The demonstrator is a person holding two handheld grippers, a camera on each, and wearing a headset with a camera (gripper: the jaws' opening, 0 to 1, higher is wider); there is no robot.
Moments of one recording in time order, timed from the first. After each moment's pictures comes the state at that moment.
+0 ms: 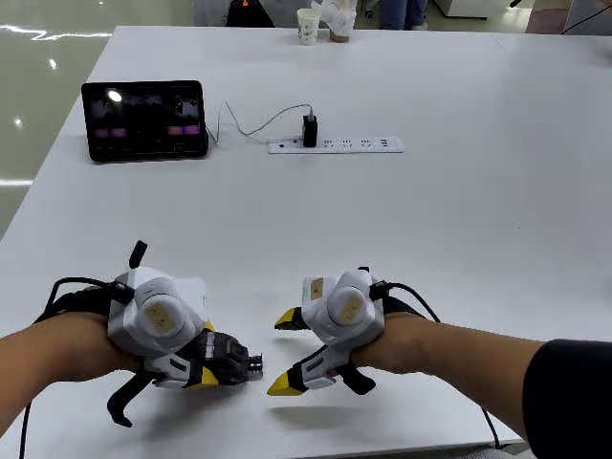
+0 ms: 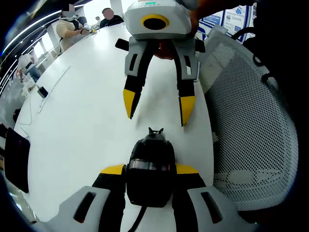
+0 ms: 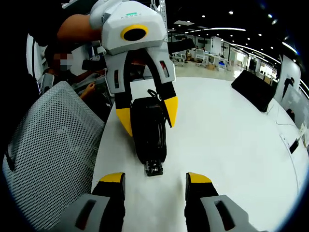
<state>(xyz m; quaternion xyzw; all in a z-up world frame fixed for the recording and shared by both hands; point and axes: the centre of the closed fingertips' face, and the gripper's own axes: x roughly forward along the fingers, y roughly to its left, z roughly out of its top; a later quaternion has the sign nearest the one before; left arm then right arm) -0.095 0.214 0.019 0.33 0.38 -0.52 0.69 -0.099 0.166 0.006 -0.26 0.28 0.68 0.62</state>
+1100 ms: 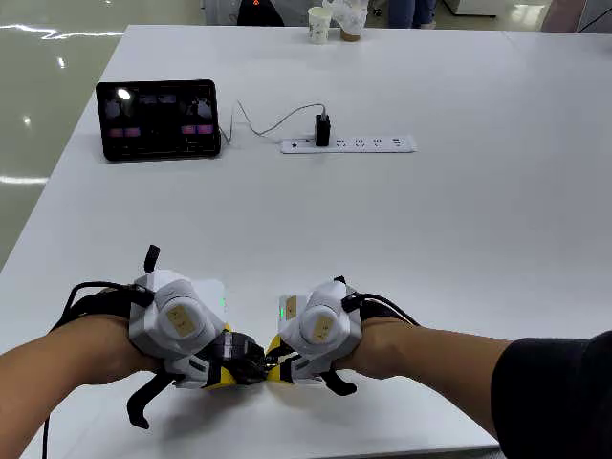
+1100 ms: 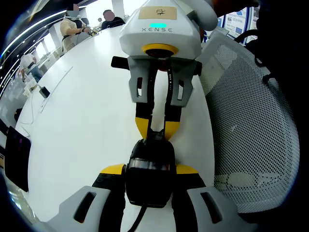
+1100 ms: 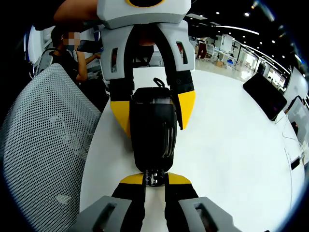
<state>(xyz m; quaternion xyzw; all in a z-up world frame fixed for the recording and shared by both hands) -0.094 0.216 0.018 0.32 0.37 -0.52 0.70 -0.100 0.187 -0.017 -0.33 0.28 0.68 0.59</state>
